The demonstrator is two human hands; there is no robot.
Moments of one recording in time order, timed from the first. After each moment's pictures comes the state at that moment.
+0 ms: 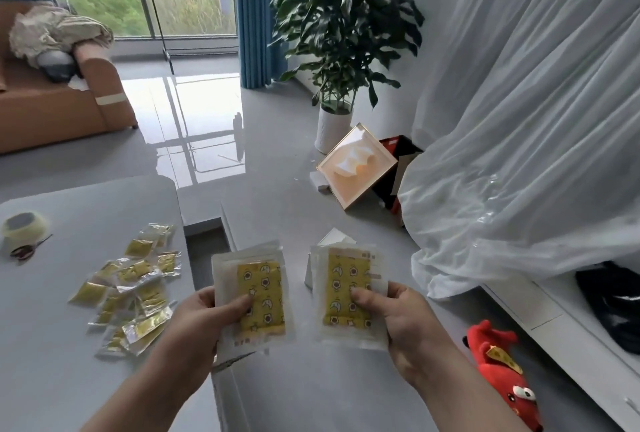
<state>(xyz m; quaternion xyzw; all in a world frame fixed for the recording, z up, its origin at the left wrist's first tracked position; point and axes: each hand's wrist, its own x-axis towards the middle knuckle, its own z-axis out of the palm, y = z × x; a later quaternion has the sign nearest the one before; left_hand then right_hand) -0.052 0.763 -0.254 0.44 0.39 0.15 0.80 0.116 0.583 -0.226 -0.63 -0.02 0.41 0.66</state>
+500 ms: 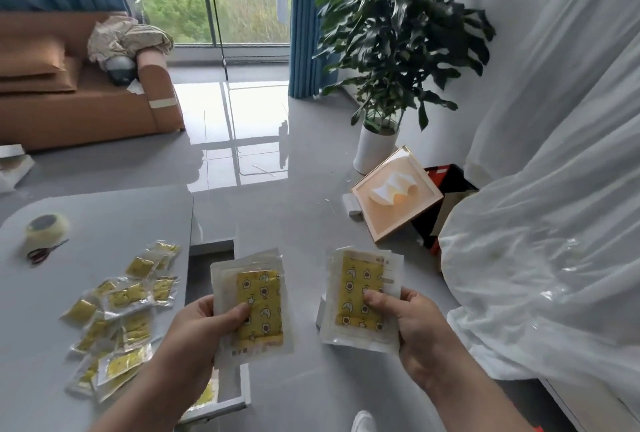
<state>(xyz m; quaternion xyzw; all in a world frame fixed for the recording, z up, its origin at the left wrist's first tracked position) 0.118 0.822 -0.265 0.40 0.46 0.22 0.76 0.330 0.676 -0.247 -0.62 -0.04 0.47 0.62</state>
